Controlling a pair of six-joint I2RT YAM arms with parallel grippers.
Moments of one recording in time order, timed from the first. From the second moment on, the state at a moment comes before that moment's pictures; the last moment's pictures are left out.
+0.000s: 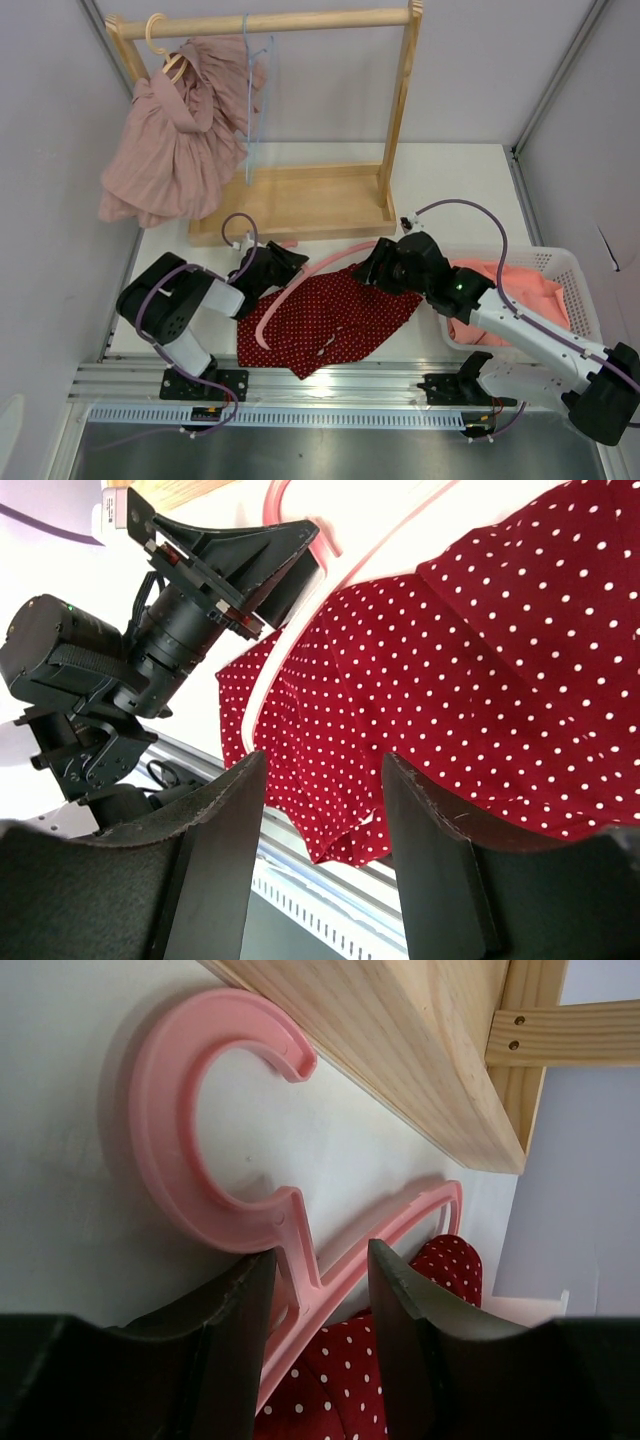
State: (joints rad) left arm -0.51 1.64 0.36 0.78 -0.04 -1.25; right arm 0.81 1.03 0.81 -0.39 0.04 0.97
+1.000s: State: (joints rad) left arm -0.53 1.69 0.36 0.93 0.00 -1.19; right arm 0.80 1.00 0.75 -0.39 0.04 0.97
